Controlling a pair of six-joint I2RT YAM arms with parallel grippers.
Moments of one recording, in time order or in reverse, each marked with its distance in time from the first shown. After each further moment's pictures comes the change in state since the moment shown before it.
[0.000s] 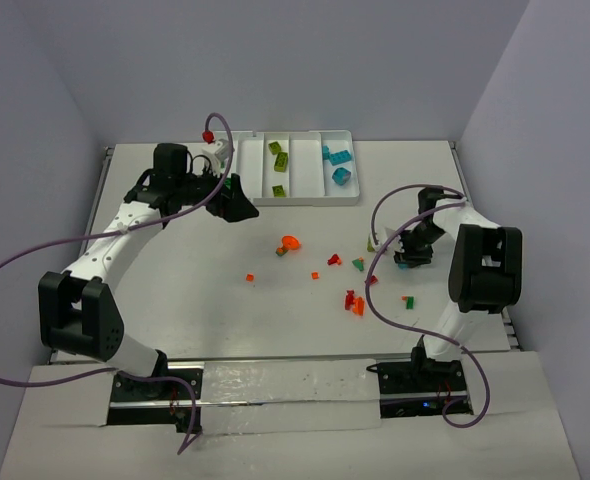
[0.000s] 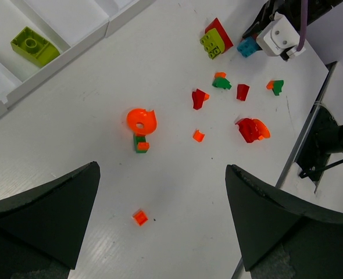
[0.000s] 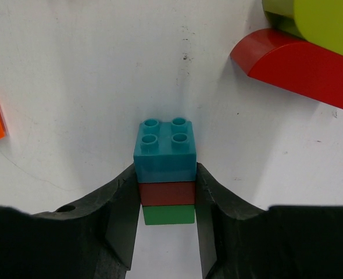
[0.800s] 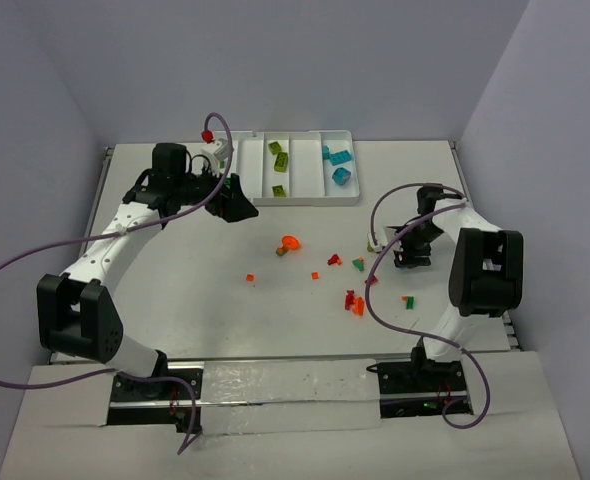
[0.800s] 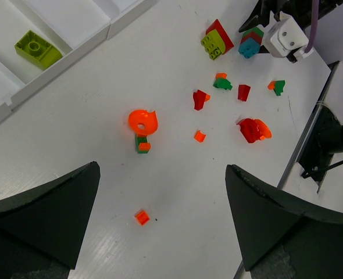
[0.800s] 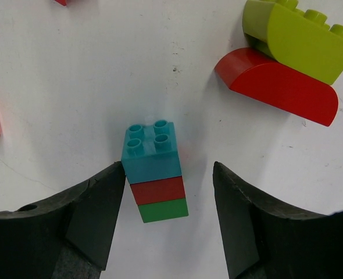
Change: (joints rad) left arm 0.000 -0.012 0.000 -0.002 -0.004 0.006; right arm 0.019 -0.031 0.000 0.003 -0.029 -0.044
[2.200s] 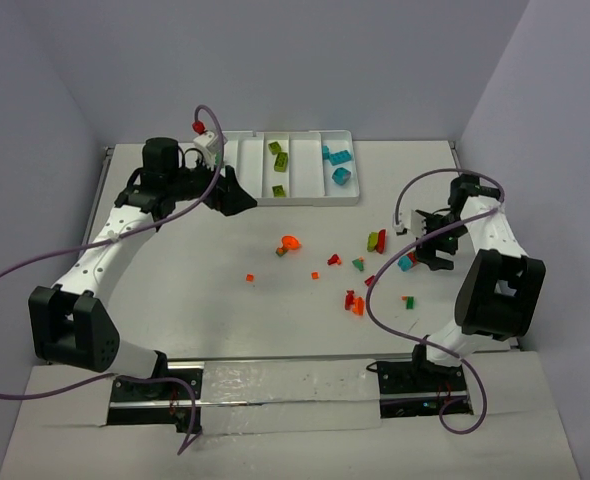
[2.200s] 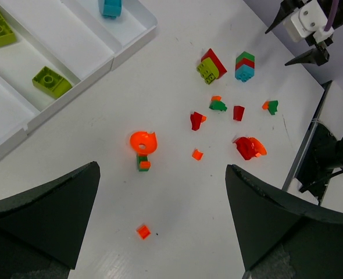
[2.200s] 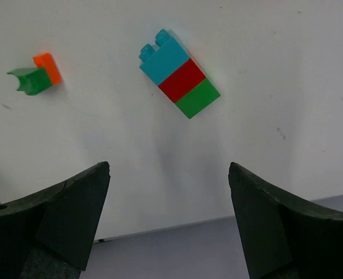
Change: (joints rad) left arm 0.008 -0.055 0.008 0.069 -0.001 -0.049; right arm -0.157 -0.147 0.115 -0.228 0.015 0.238
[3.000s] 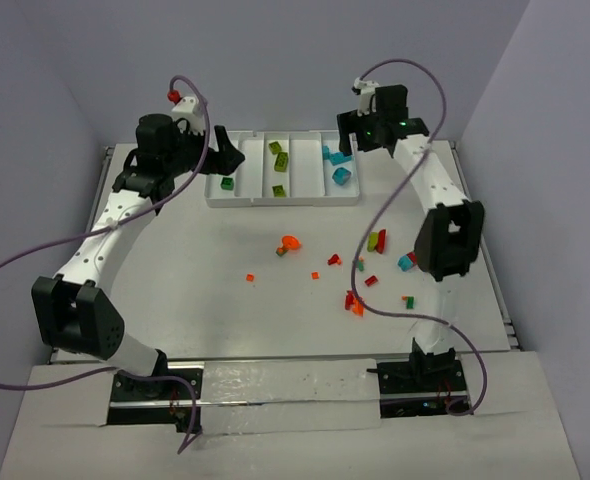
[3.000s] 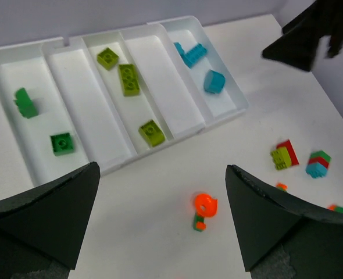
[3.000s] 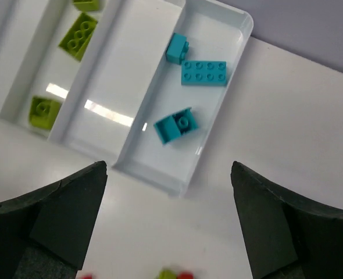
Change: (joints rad) left arm 0.008 0.095 0.196 0.075 -0.433 -0.151; right arm 0.423 0.598 0.871 0.577 0.133 1.540
